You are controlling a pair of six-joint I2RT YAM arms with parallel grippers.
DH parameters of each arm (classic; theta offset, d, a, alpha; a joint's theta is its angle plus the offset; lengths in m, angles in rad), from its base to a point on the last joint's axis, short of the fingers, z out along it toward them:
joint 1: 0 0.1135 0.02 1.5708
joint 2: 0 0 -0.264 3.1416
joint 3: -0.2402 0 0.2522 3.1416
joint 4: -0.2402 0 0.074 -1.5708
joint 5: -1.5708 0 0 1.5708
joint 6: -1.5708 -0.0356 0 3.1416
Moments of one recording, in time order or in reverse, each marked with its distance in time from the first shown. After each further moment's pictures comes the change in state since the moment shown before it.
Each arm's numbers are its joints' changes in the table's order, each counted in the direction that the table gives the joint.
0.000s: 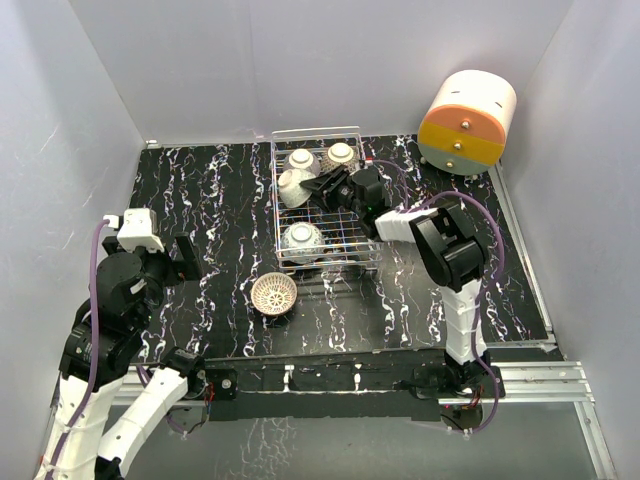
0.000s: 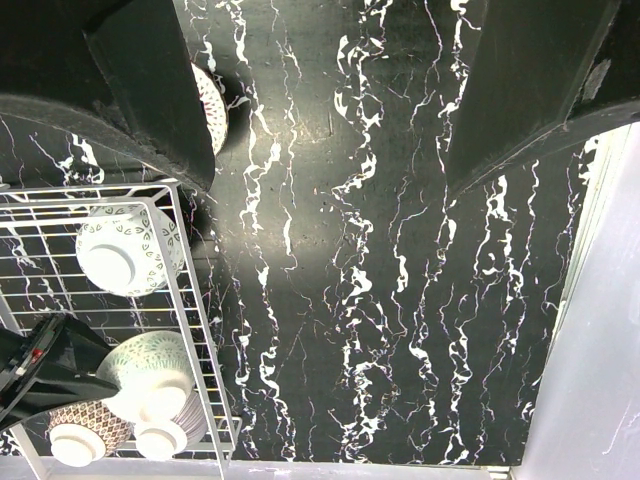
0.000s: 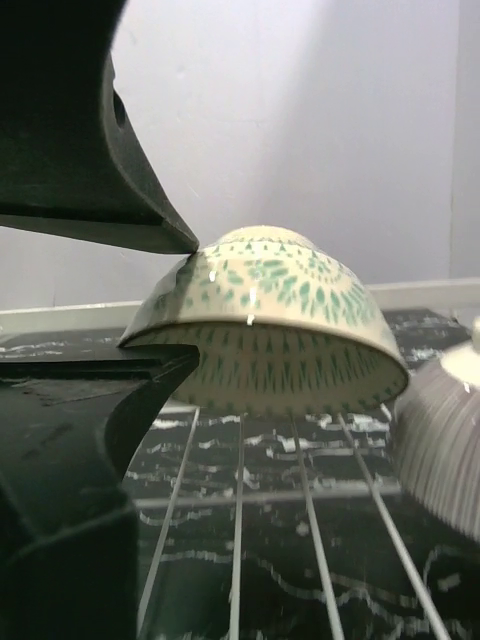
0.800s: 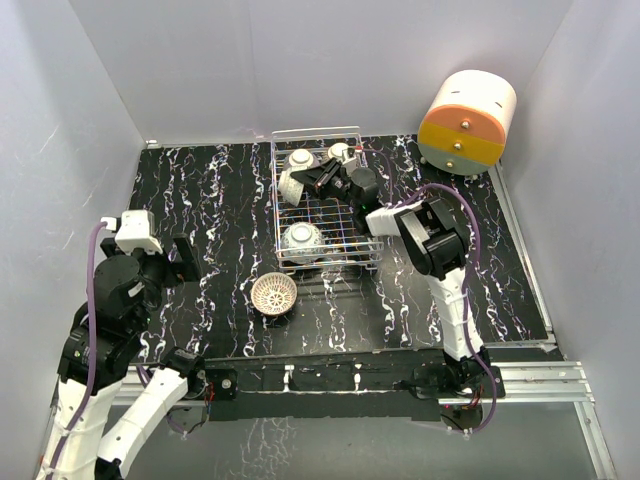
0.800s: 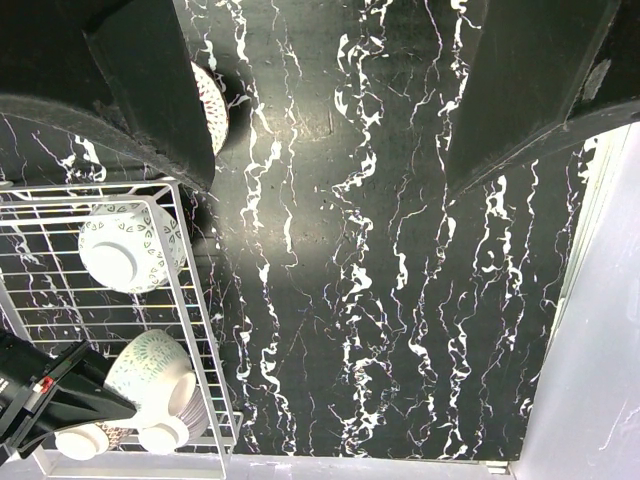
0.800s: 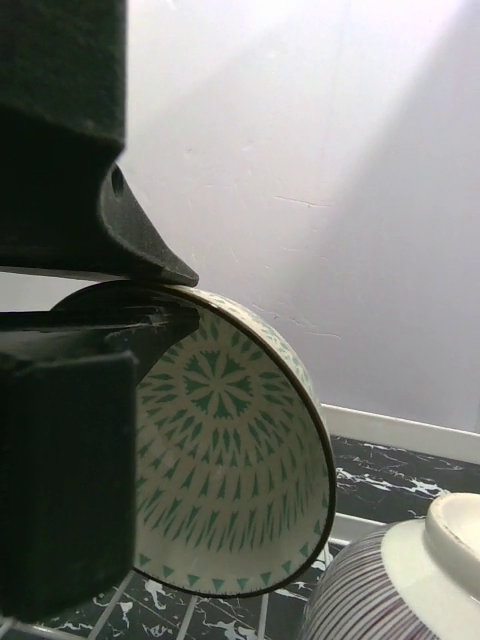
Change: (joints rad) left arm 0.000 0.016 0.000 0.000 0.000 0.000; right arm -0.008 -0.192 -0.167 0.299 0.140 -0.049
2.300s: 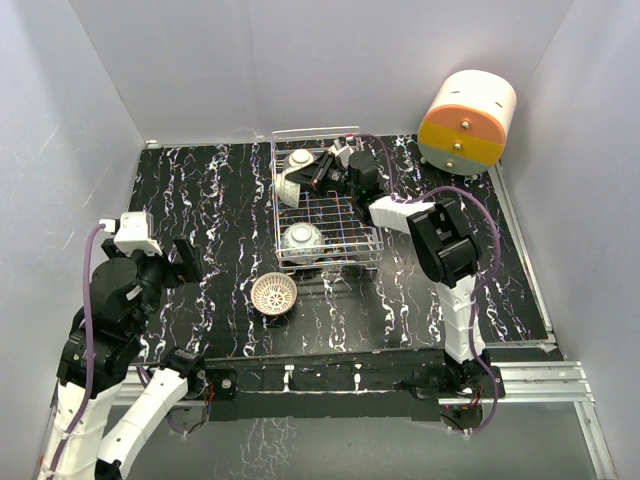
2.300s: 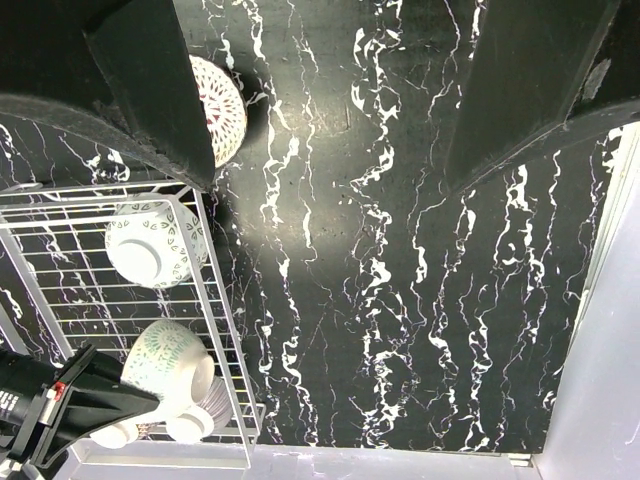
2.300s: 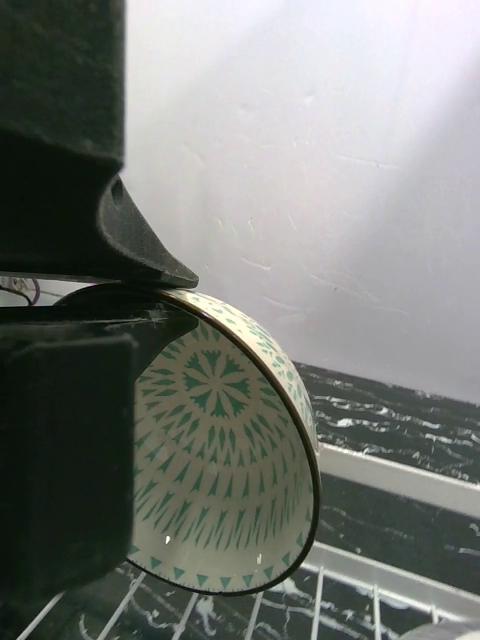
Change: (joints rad) left arm 0.000 0.014 0.008 0.018 -0.040 0.018; right arm 0.008 0.148 -0.043 -0.346 0.116 0.192
